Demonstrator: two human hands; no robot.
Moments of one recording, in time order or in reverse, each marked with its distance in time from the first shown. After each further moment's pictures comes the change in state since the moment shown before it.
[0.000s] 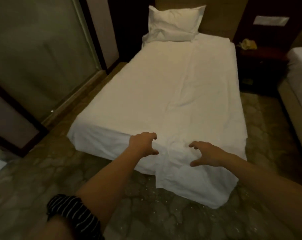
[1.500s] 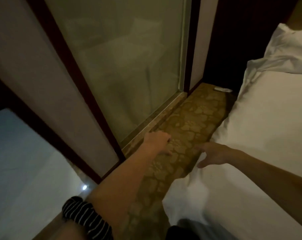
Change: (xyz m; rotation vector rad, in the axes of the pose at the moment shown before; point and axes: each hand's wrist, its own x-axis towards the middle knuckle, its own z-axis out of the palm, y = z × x) left_hand 0.183 -0.733 -0.278 -0.023 -0.059 -0.247; right_hand 0.560 -0.661 -0.164 -0.246 -0.220 -0.375
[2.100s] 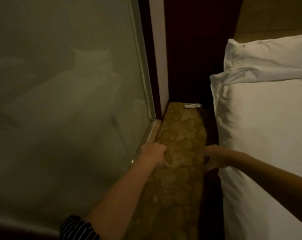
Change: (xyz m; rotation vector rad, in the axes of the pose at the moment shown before) left_hand 0.413 -0.136 -0.180 0.144 -0.080 0.260; right_hand 0.298 0.093 -0.258 0.152 0.076 0.325
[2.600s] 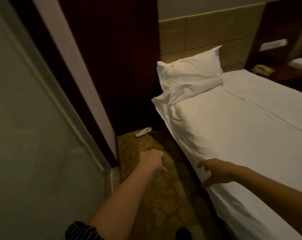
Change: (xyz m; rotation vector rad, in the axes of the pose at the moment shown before) left_hand 0.394 -0.021 -0.180 0.214 0.000 0.456; right_hand 0.199 0.093 -0.185 0.297 0.110 0.468
